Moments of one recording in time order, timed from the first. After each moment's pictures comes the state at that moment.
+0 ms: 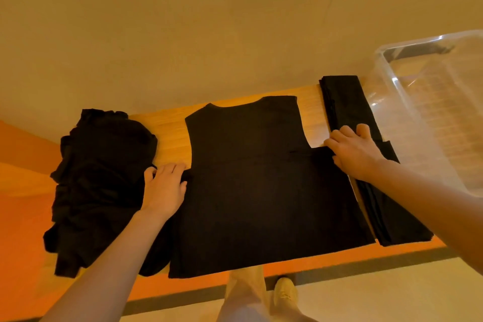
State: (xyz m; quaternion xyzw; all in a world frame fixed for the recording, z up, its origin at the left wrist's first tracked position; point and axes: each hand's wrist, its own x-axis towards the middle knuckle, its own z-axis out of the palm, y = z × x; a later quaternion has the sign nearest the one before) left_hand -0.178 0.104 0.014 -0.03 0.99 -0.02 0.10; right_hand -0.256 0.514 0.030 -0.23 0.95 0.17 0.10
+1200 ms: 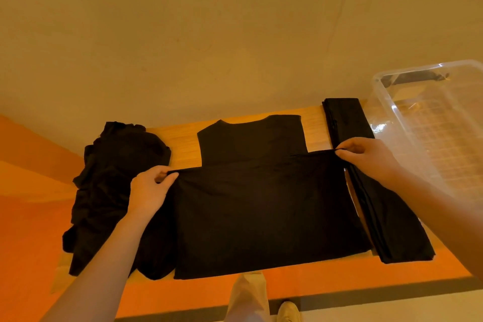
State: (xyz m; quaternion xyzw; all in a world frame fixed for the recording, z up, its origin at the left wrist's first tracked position) left_hand -0.171 0.079 0.066 -0.20 0.92 0.33 -0.01; right_hand -0.257 0.523 0.076 0.04 0.91 -0.40 0.13
